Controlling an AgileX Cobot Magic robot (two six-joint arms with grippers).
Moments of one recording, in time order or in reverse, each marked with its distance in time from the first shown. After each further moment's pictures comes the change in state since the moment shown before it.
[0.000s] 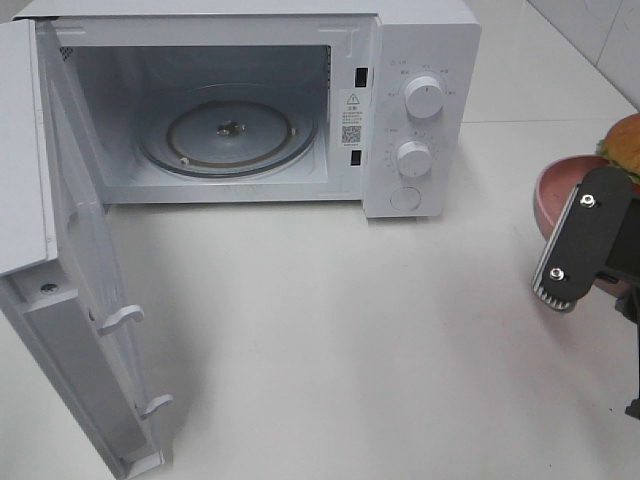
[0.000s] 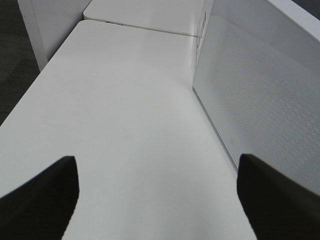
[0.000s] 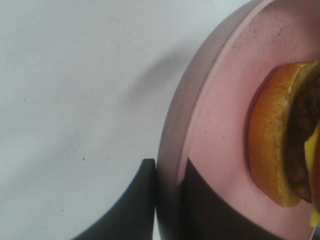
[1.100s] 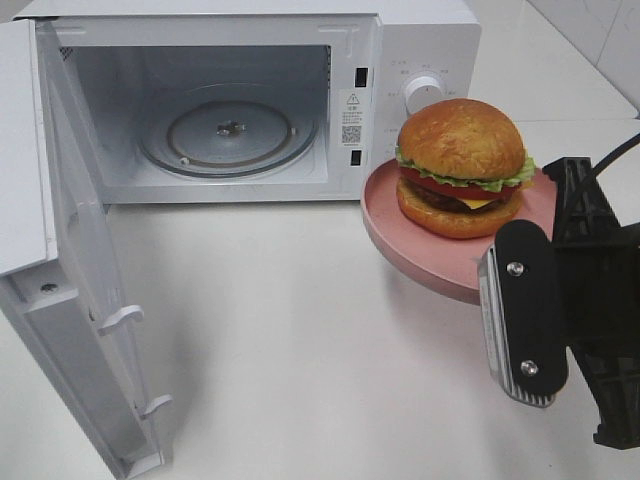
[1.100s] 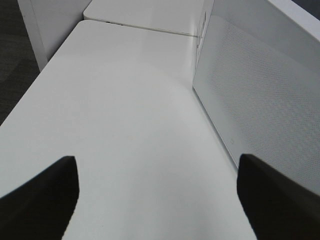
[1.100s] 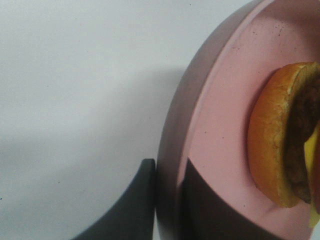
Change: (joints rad) left arm 0.000 0.000 0.000 0.000 0.000 0.000; right arm 0.000 0.001 0.000 0.238 -0.388 -0.710
